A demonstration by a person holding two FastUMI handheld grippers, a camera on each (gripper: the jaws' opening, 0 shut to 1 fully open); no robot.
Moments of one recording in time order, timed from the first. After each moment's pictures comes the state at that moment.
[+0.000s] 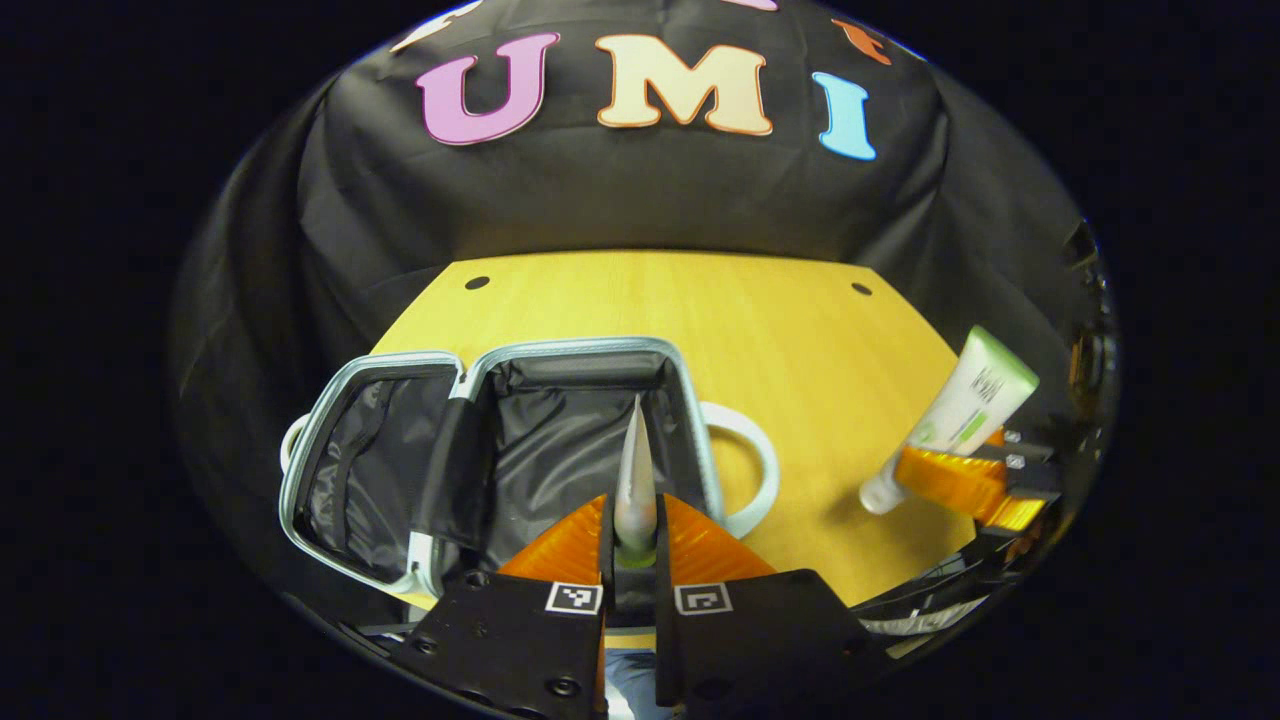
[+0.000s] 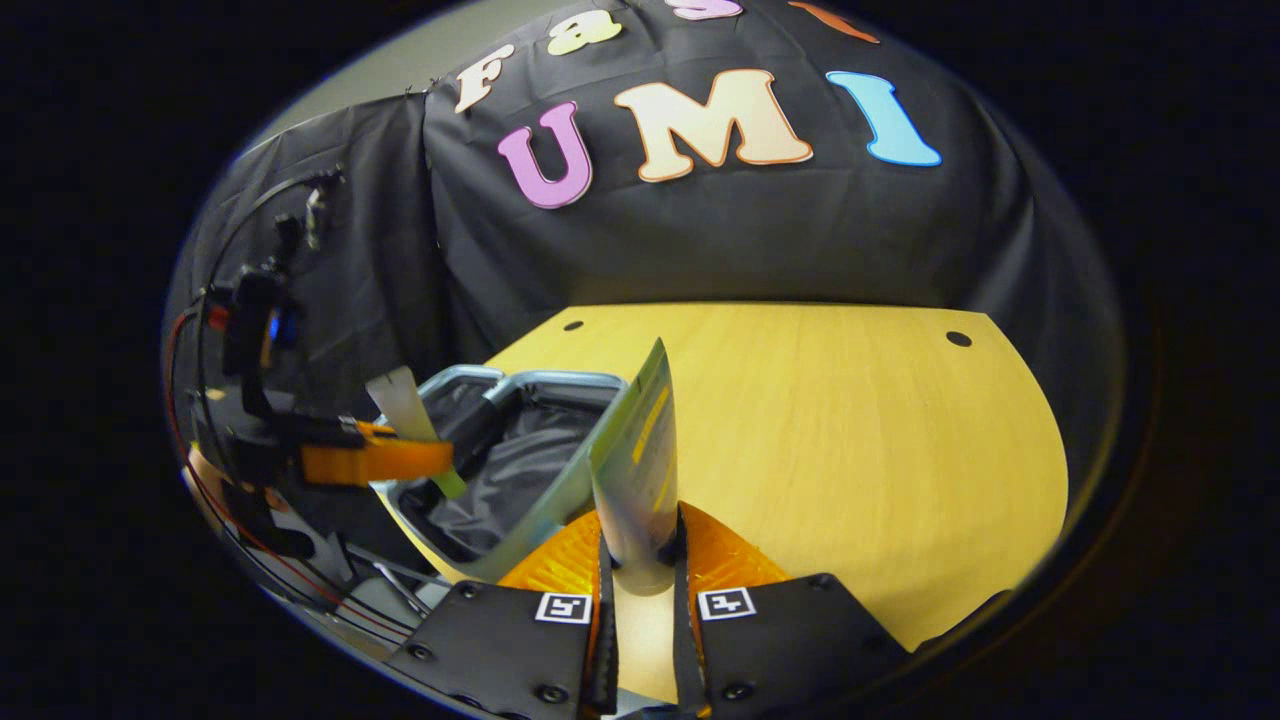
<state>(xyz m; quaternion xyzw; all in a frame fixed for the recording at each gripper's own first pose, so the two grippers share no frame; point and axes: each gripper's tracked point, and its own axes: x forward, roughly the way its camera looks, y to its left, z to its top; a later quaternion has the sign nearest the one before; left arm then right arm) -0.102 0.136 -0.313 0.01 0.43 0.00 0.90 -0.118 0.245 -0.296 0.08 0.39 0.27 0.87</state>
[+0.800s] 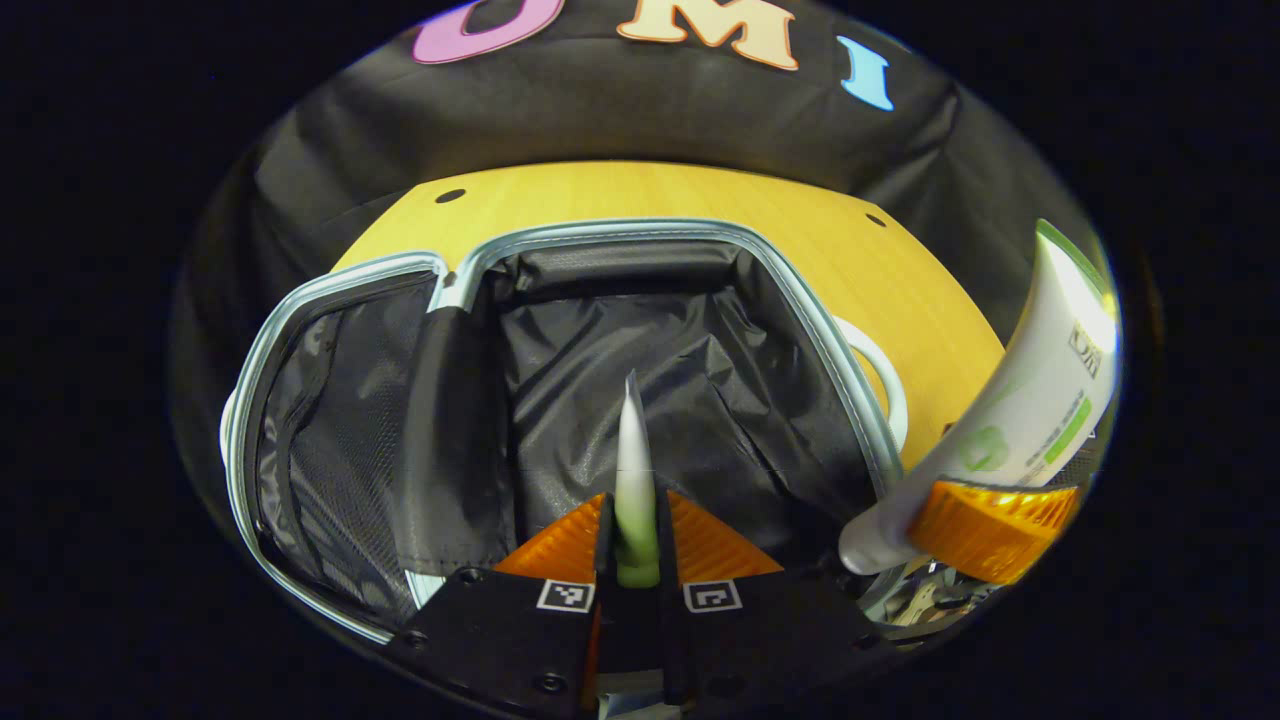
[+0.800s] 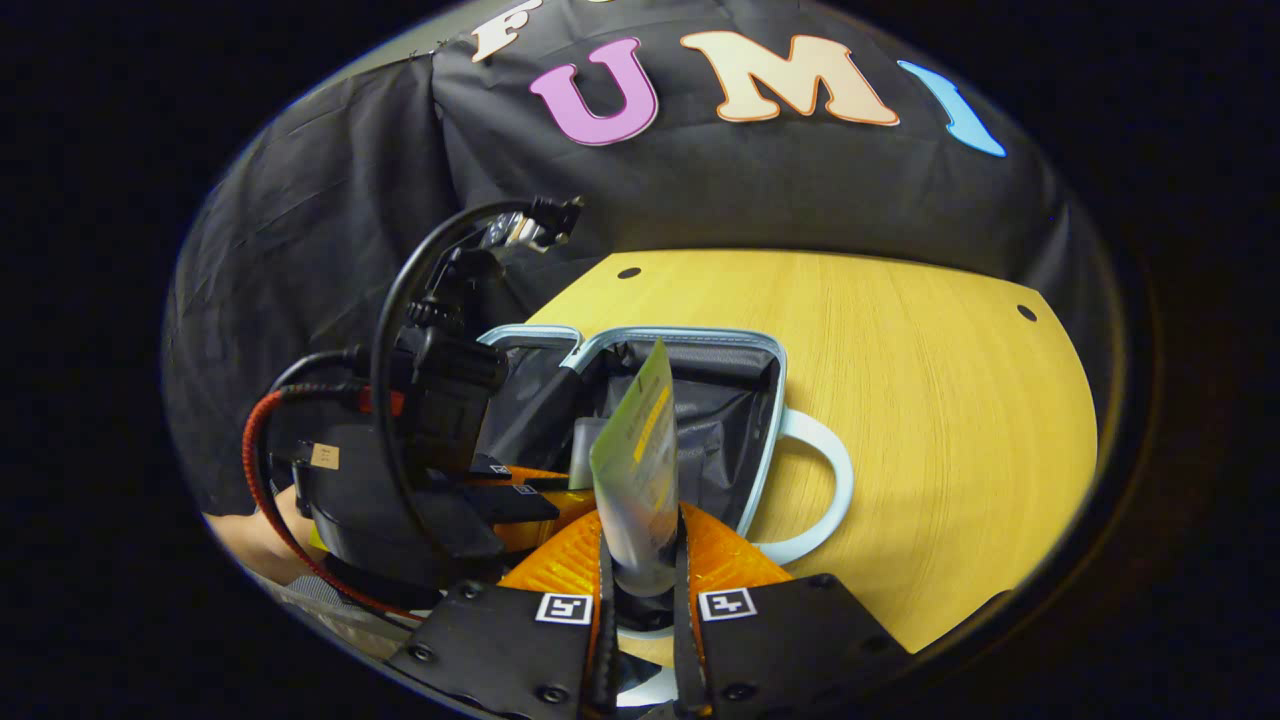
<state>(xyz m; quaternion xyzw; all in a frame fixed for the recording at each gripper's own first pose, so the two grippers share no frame) -0.100 0.196 -0.407 -0.01 0.51 -0.07 0.86 -0.161 0.398 -0.334 0.05 0.49 0.26 0.83</state>
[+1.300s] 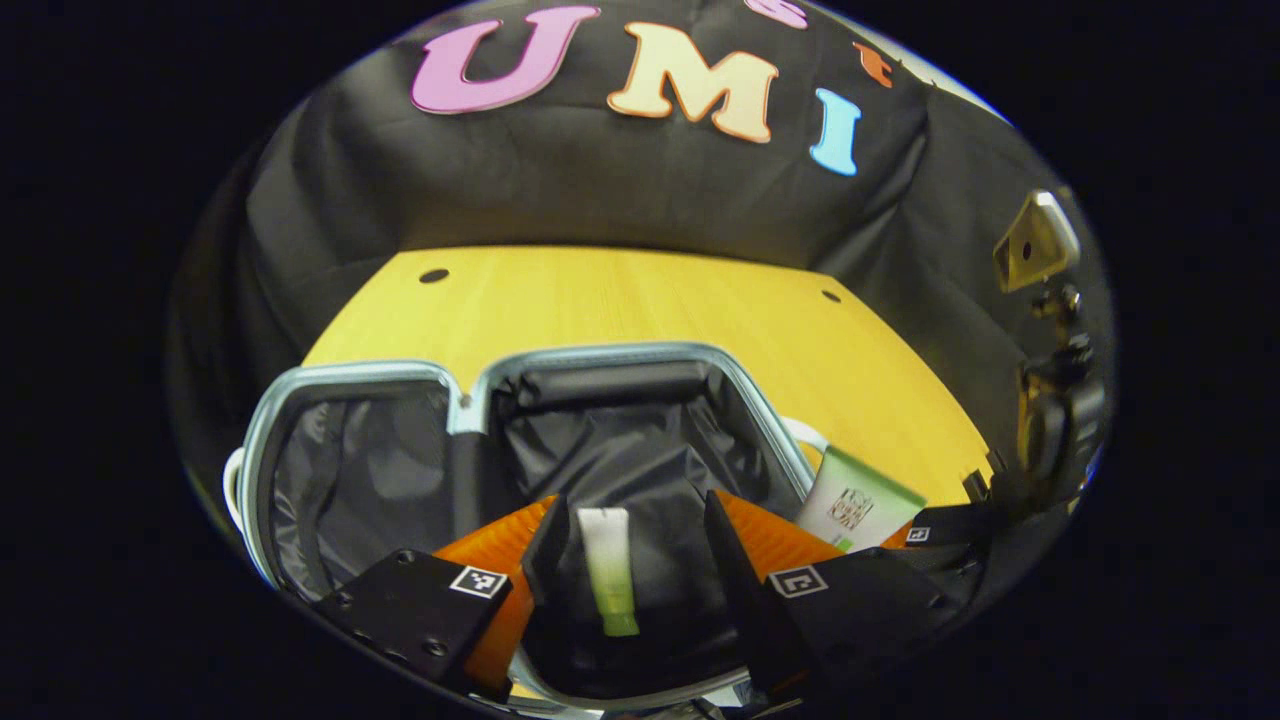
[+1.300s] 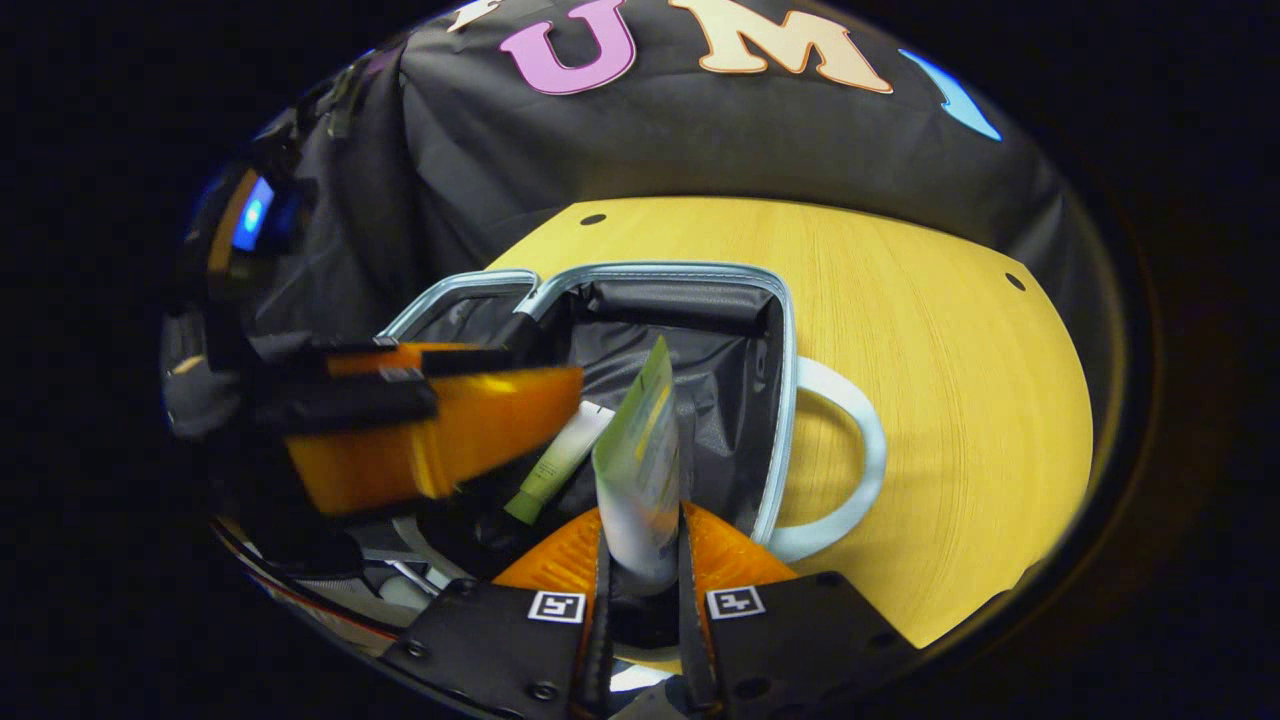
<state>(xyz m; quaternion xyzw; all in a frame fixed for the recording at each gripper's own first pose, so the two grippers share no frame) -0.046 0.217 -0.336 -0.05 0.39 -0.11 0.91 -0.171 0.409 -0.390 0.00 0.54 0.21 0.82</state>
